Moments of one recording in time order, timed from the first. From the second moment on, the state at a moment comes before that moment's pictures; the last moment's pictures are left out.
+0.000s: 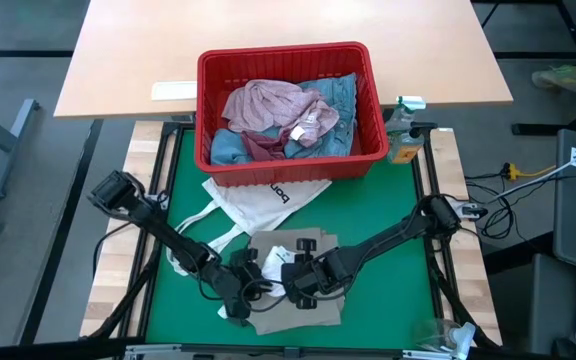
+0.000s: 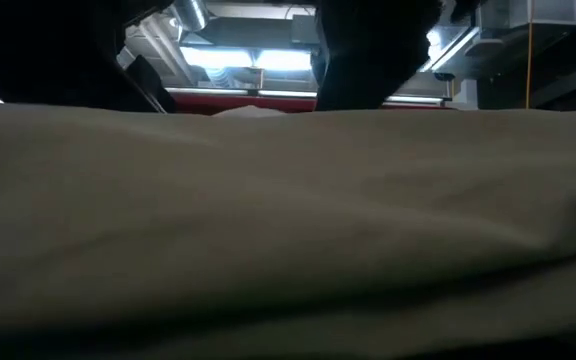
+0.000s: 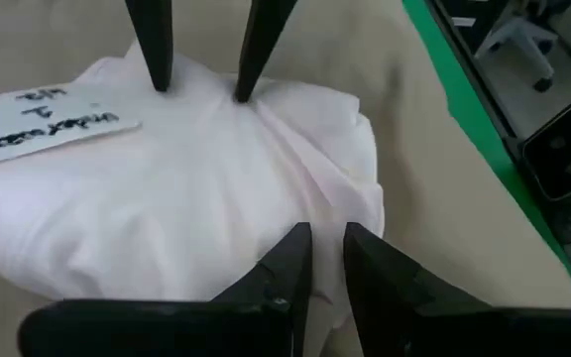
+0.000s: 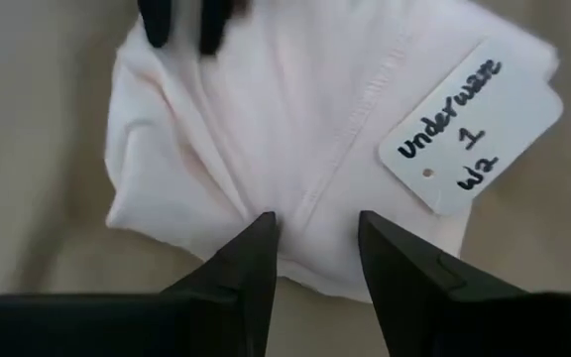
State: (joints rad) left arm -0.61 1.75 0.78 0.34 -0.40 -0.43; right arm 0.46 2.09 1.68 -0.77 0.27 0.35
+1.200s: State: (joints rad) left arm -0.64 1.67 0.81 0.18 -0.38 -0.44; right arm 0.46 2.20 1.80 -0.58 0.14 0.33
